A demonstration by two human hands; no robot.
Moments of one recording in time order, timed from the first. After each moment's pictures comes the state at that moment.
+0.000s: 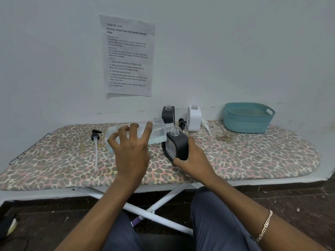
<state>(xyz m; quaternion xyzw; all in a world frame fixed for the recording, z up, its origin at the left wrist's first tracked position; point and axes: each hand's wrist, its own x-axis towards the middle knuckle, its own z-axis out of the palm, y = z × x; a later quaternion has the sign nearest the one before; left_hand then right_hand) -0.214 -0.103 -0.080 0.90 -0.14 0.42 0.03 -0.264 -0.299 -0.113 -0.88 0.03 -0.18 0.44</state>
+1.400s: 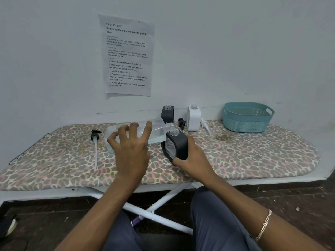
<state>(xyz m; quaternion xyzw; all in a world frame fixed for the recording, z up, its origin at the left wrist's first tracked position) -0.214 -0.104 -0.080 0.90 -0.14 0.42 0.03 -0.265 -0.298 -0.112 -0.88 0.03 -0.18 0.44</state>
